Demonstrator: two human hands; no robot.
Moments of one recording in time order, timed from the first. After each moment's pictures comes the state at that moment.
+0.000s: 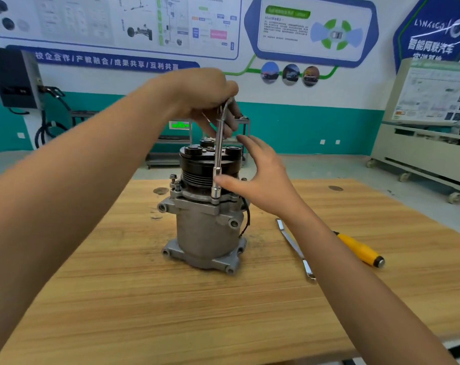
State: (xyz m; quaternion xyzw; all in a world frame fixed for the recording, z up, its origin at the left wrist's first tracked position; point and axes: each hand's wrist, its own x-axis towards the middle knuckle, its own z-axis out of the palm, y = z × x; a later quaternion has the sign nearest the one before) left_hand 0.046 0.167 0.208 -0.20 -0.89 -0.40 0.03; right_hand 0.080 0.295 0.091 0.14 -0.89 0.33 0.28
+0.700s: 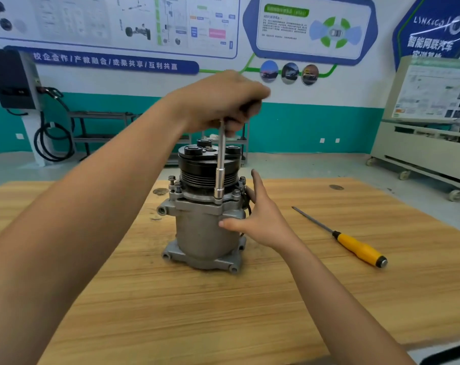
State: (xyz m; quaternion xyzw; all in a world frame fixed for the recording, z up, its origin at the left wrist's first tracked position) left_hand 0.062 0.177 0.200 -0.33 -0.85 -0.41 0.04; right_hand 0.064 0.305 0.027 0.09 -0.86 0.49 0.12
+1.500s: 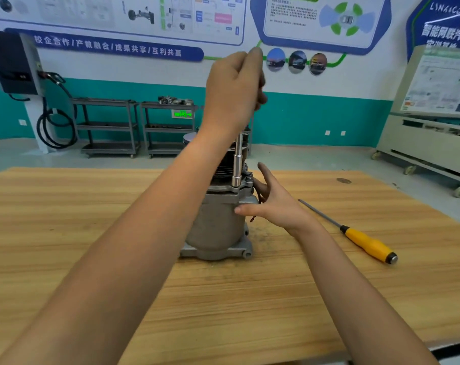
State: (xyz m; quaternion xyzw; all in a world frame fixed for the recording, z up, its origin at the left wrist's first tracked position) left_hand 0.057 0.201 0.165 -0.25 -0.65 -0.65 0.29; right_hand 0.038 0.324 0.024 0.11 -0.81 0.58 0.02
